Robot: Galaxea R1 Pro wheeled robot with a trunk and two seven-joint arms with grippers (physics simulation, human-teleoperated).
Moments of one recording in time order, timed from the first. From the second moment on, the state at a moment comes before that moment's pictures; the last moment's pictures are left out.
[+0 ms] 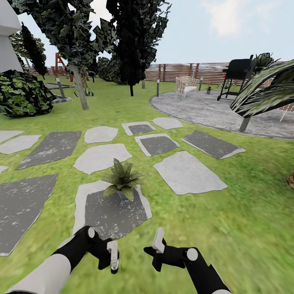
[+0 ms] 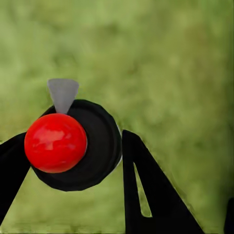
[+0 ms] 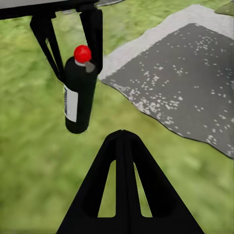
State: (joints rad) left arm -0.67 0.04 -0.12 -0.48 -0.94 -0.05 -1.05; right arm -0.45 0.17 -0.10 -0.69 0.69 -0.32 0.89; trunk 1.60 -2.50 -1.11
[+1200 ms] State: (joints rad) left arm -0.65 0.20 -0.04 -0.08 -0.38 -0.20 -0.30; right arm -0.44 -0.01 -0.23 -0.34 0.65 -0.38 0.24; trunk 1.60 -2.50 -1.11
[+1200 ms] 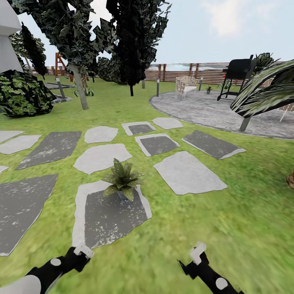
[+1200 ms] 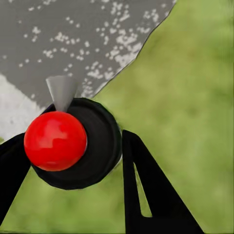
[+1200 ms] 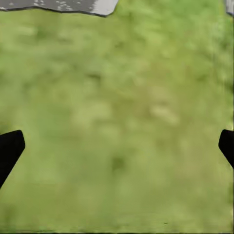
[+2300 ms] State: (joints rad) left arm -0.50 0.12 -0.04 -0.02 0.00 -0.30 -0.04; right arm -0.36 -0.04 -0.31 -0.06 0.60 -0.64 -0.26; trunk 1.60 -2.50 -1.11
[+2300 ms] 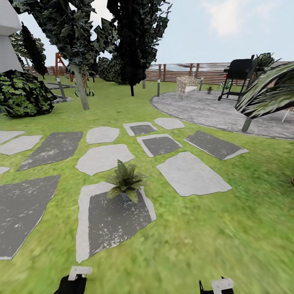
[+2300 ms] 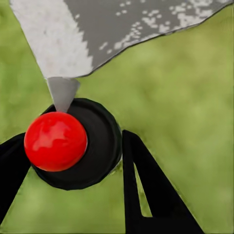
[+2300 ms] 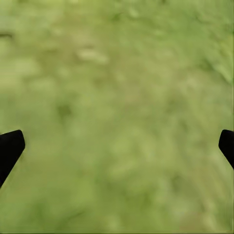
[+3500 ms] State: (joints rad) left arm -0.50 0.13 -0.04 -0.02 0.01 -0.30 -0.04; right arm -0.36 -0.04 -0.31 -0.06 0.60 -0.64 -0.27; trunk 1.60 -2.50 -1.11
